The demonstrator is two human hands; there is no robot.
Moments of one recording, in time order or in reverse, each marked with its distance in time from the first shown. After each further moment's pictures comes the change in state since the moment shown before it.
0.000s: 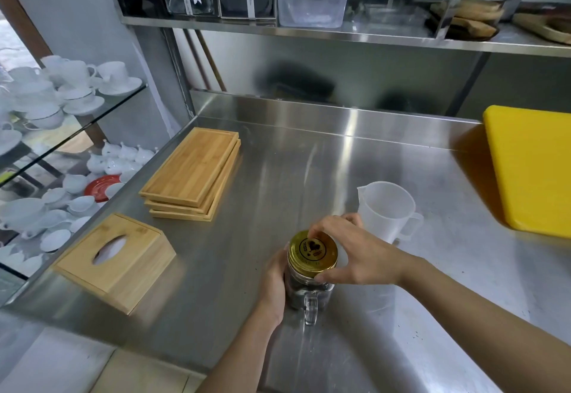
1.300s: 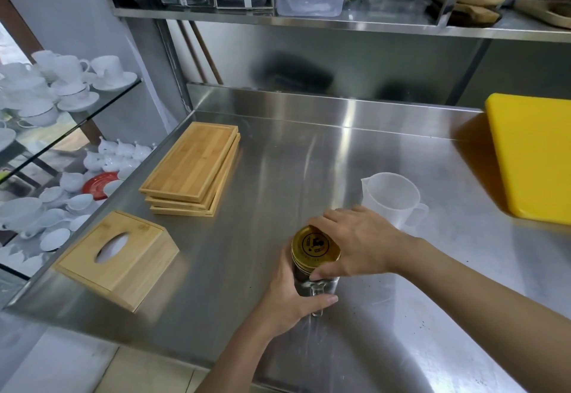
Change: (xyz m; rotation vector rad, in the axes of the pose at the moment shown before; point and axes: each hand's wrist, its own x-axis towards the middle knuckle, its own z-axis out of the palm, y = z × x) left_hand -0.023 0.000 -0.027 0.590 -0.299 0.168; right_hand 0.014 -0.020 -0.005 -0.537 -0.134 0.057
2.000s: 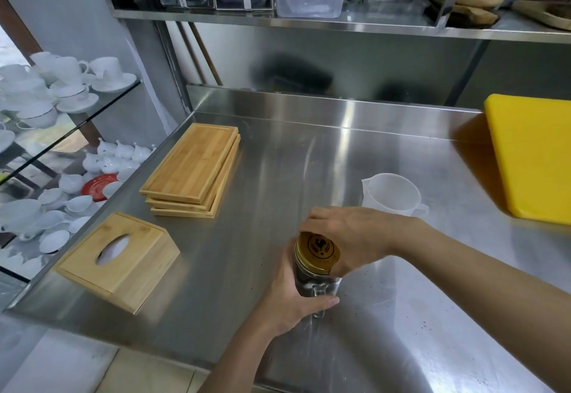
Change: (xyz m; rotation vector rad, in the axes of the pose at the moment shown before) left_hand 0.001 0.002 -0.002 0.033 -0.017 0.005; right_hand 0.013 0.000 -0.026 0.087 -0.237 -0.150
